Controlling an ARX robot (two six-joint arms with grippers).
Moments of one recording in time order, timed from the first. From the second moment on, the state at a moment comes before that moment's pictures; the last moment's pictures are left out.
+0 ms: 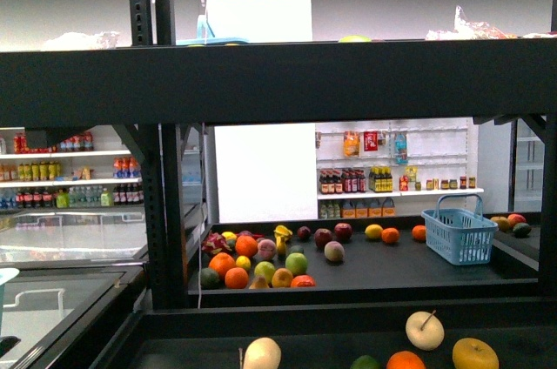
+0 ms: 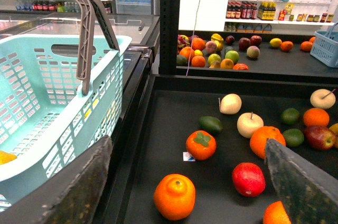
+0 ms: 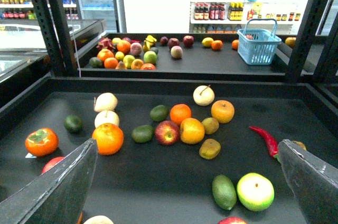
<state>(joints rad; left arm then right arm) -0.01 0.01 0.01 0.00 0.00 -0.01 0.00 0.00 0.02 0.00 0.00 0.00</state>
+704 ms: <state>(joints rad) -0.01 0.01 0.01 0.00 0.00 -0.01 0.00 0.00 0.02 0.00 0.00 0.00</state>
